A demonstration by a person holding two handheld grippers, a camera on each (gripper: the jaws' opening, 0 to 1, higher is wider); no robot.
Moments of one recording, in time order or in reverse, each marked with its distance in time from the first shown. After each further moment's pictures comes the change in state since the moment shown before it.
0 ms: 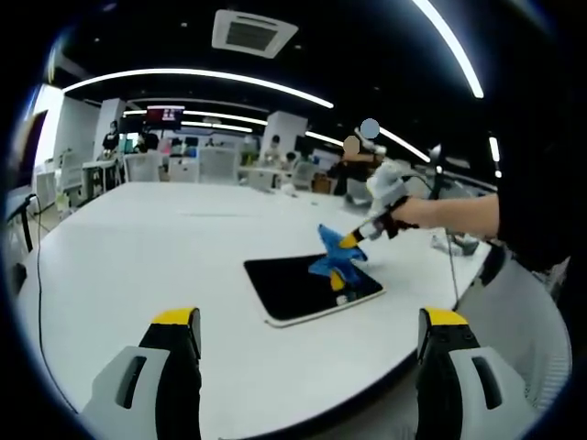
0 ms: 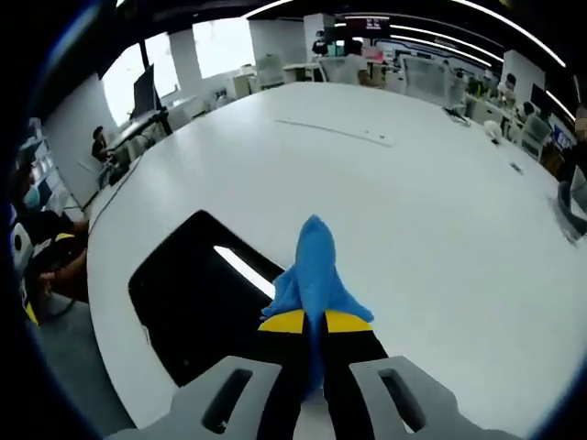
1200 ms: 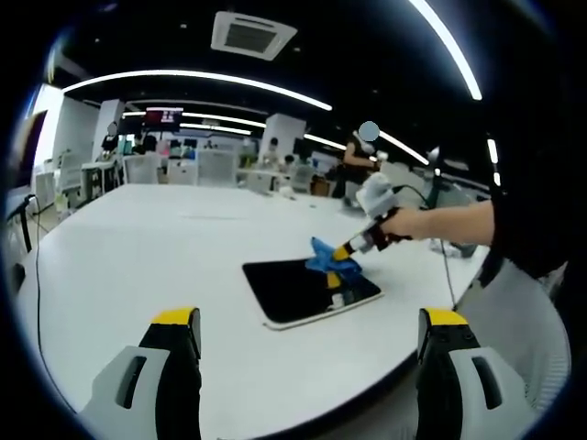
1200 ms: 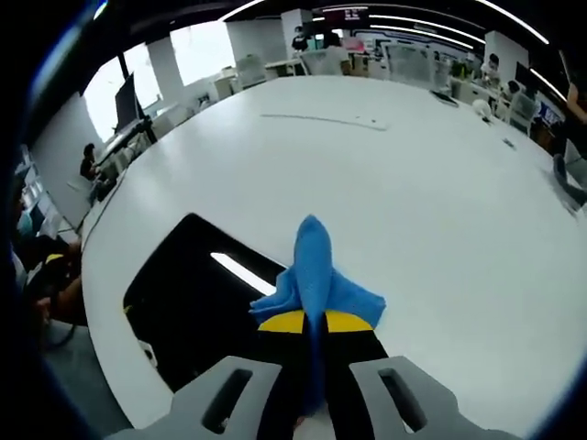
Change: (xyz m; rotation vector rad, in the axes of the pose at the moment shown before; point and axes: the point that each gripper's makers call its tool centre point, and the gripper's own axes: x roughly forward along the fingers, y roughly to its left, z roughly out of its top) left arm -0.001 -0.002 0.004 -0.004 -0.029 -0.009; right arm 0.007 0.004 0.002 0.112 -0.012 -0.033
